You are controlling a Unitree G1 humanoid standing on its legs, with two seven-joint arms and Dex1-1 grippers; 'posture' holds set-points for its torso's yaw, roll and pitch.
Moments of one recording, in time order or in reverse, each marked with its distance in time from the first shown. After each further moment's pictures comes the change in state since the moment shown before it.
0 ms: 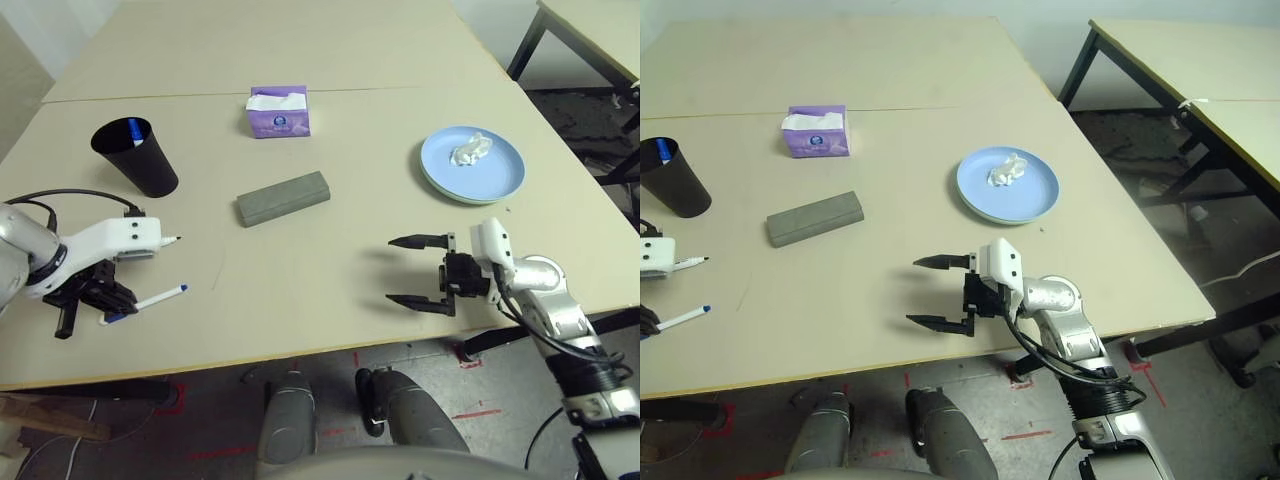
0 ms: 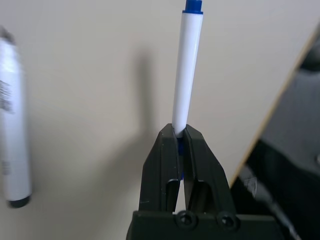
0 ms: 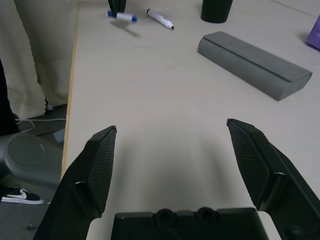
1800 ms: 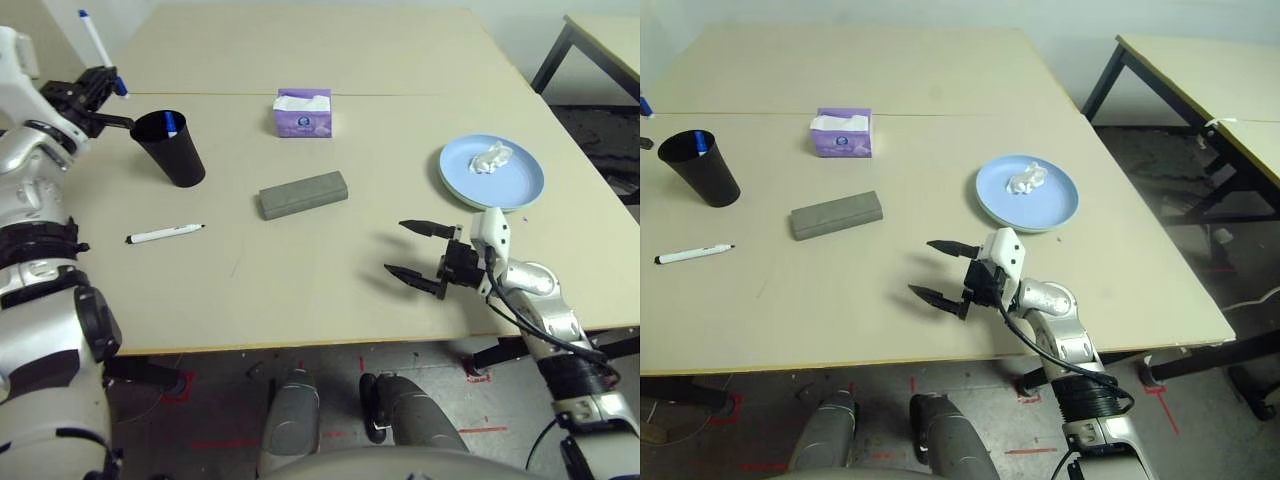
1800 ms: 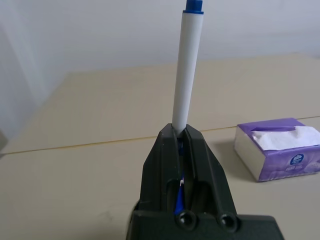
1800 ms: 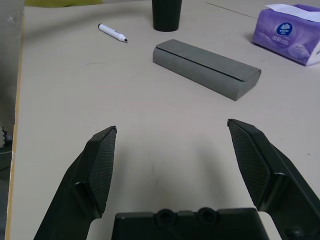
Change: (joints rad) left arm -0.708 -0.605 0.373 0.866 -0.091 -0.517 0.996; right arm 0.044 0.063 -0.048 0.011 -0.021 0.030 -0.216
